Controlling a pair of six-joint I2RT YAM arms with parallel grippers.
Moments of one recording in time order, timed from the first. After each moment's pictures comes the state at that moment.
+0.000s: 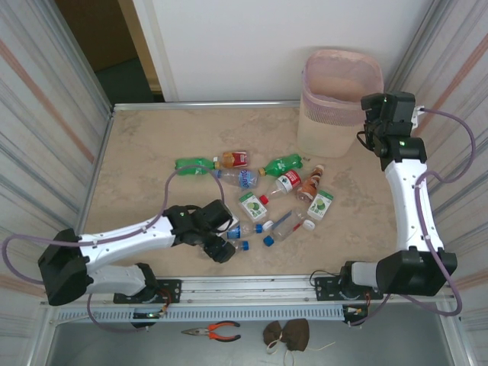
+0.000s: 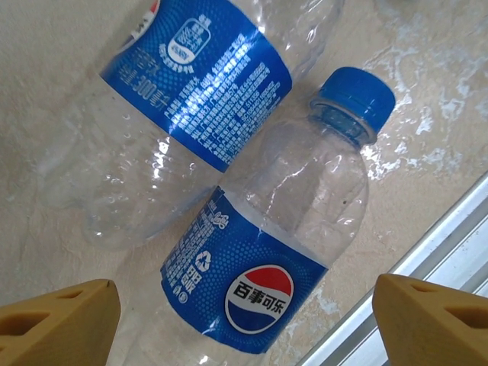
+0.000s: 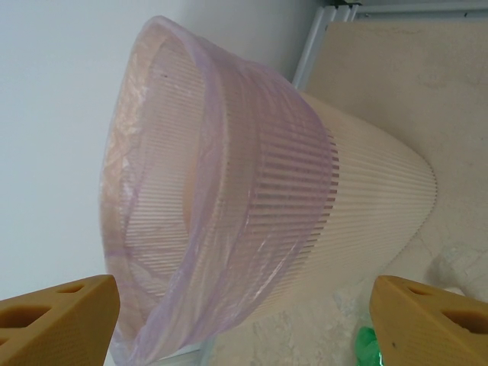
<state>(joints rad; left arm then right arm) -1.04 1.24 0.78 -0.79 0.00 -0.21 -0.06 1.29 1.40 -0.61 0.10 1.23</state>
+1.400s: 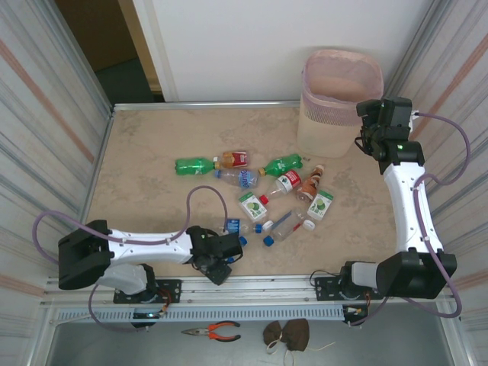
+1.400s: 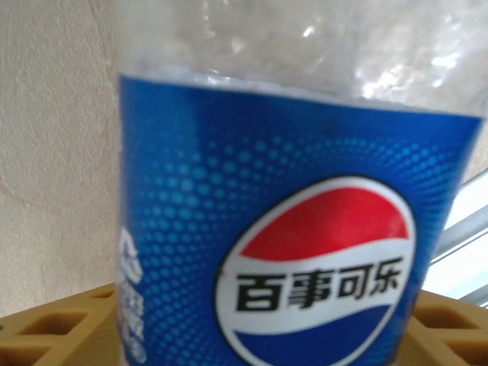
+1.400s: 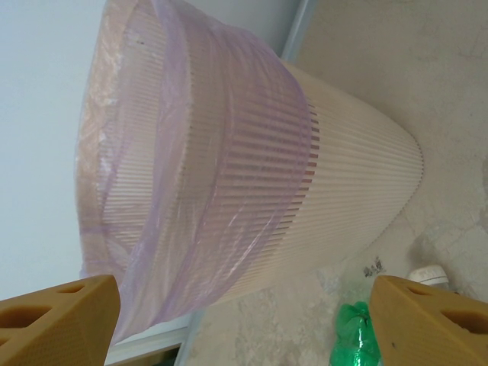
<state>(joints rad) -1.28 1.36 0.69 -0.83 -0.05 -0.56 -0.06 1.27 1.35 -0.61 0.05 1.22</state>
